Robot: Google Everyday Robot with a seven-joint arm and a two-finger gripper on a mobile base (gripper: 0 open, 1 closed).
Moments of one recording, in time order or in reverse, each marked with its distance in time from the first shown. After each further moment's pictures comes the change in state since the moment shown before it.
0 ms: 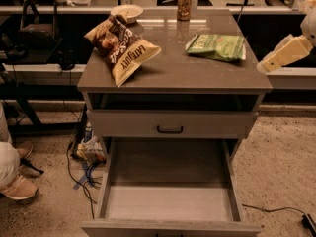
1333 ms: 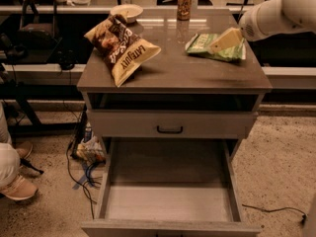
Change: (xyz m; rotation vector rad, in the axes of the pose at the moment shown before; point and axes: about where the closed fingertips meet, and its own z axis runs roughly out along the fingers) arm -0.042 -0.044 0.178 0.002 -0.083 0.227
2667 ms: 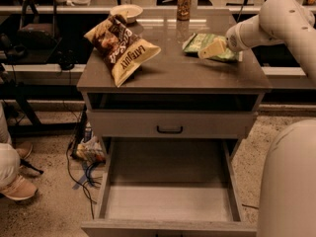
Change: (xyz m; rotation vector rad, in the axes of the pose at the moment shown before) arm 0.033 0.005 0.086 -0.083 0.061 0.229
